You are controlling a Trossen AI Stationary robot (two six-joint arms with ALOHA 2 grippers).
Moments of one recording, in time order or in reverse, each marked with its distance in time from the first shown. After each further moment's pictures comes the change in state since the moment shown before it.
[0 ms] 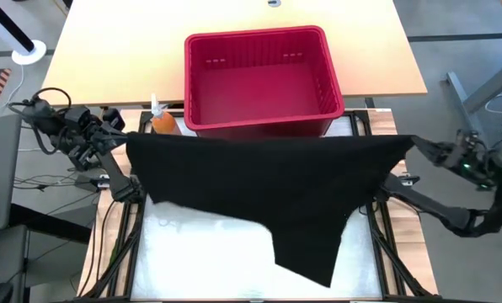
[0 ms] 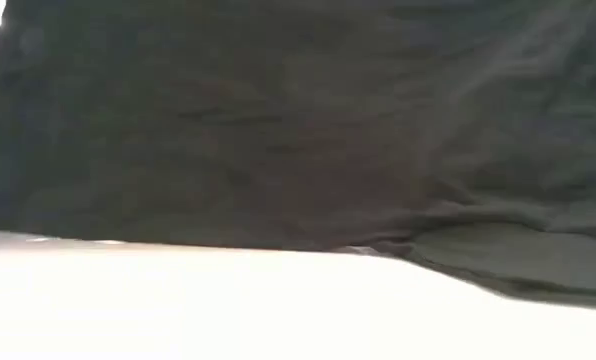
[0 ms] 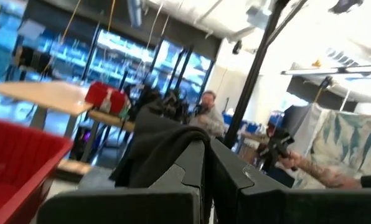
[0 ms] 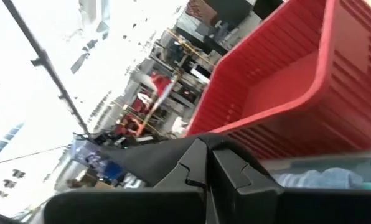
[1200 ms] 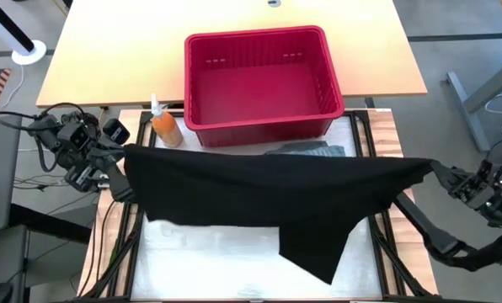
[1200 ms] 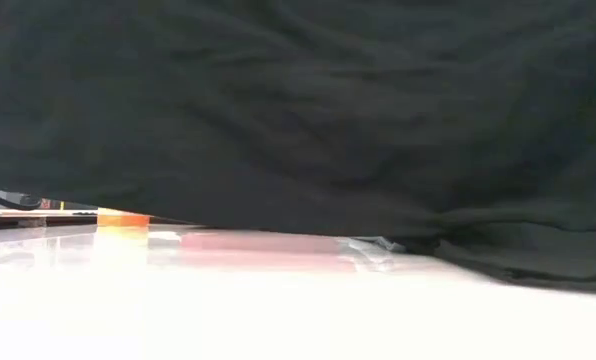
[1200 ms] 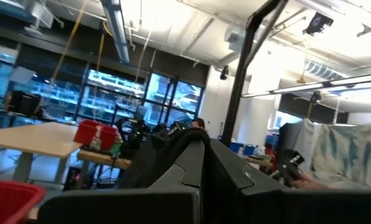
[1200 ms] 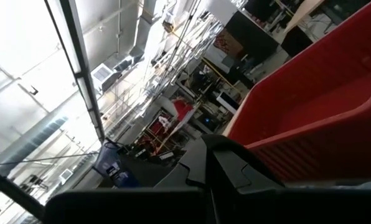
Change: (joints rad) left arm 0.000 0.177 -0.107 0.498 0.074 0.243; right arm -0.435 0.000 0.211 -0.040 -0.377 0.005
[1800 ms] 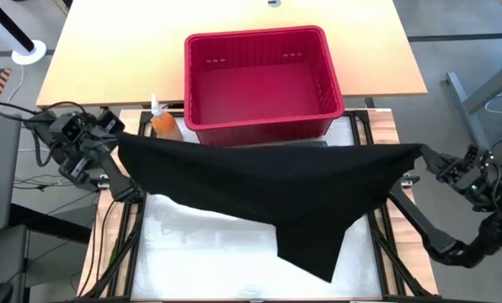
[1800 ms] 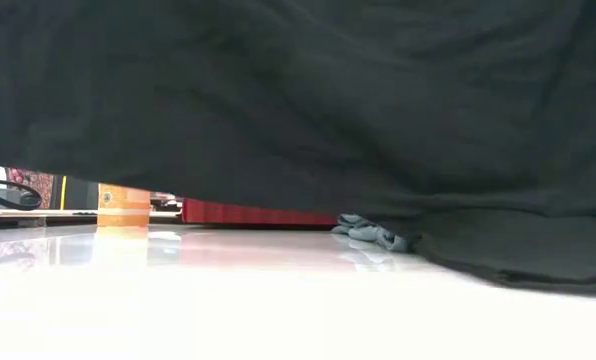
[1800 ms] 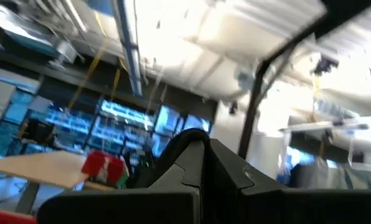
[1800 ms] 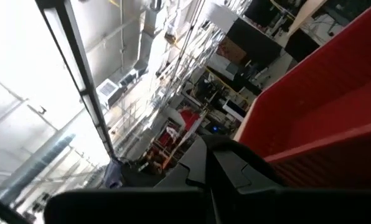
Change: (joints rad) left arm 0.000 0.000 0.000 0.220 -0.012 0.150; right arm -0.001 0.001 -0.182 0.237 0.027 0.098
